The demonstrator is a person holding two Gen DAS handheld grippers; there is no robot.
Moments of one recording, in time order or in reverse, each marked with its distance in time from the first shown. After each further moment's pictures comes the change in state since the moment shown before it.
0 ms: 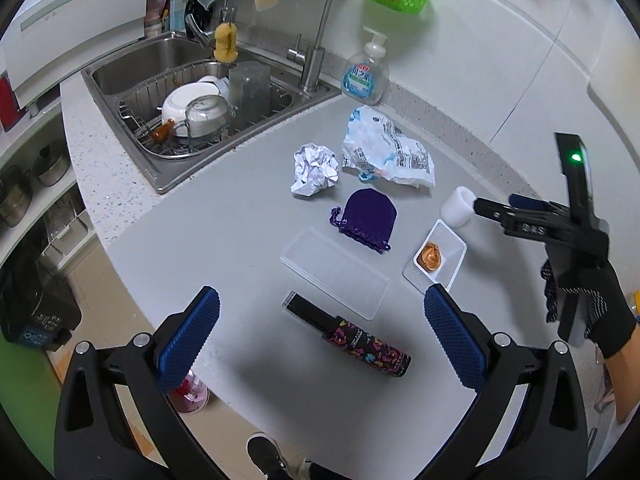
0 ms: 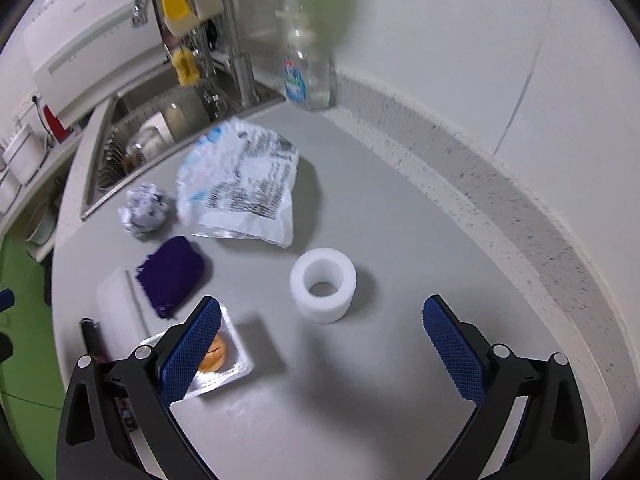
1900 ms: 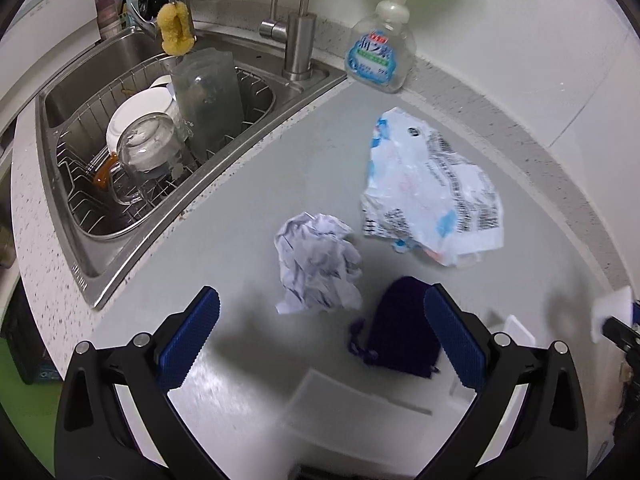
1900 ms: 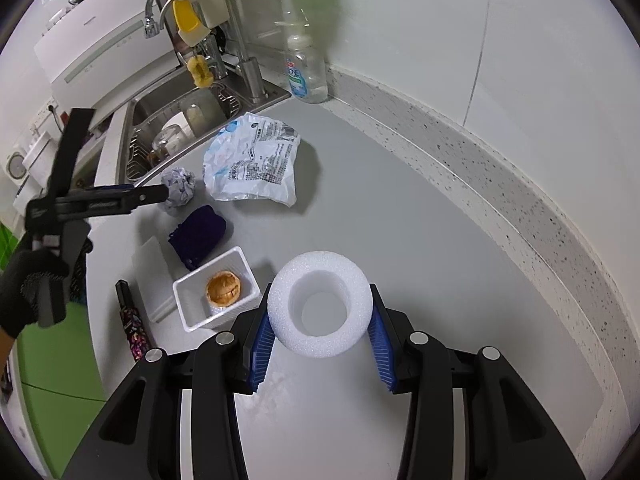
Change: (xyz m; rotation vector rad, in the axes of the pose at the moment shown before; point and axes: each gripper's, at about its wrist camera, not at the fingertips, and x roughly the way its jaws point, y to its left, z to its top) left arm 0.139 -0.006 0.107 0.088 0.122 0.048; right arm -0.056 -0.021 -0.039 0.036 0.003 0.075
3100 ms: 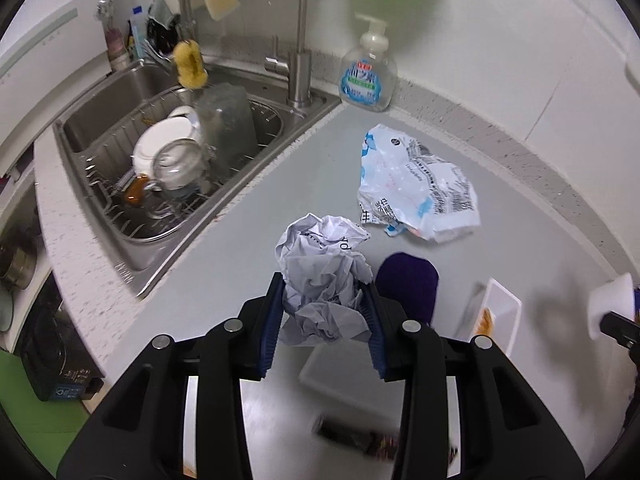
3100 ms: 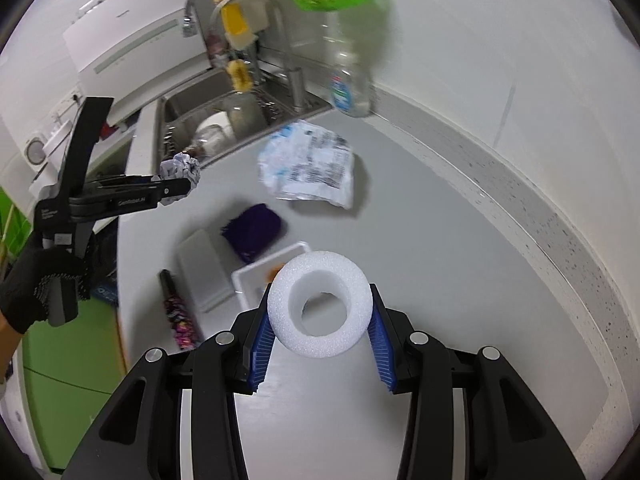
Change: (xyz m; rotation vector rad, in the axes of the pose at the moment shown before) left arm -0.070 0.001 -0.033 0.063 -0.109 0.031; right arm -0.028 0.053 -0.012 -0.068 -0.051 0.051
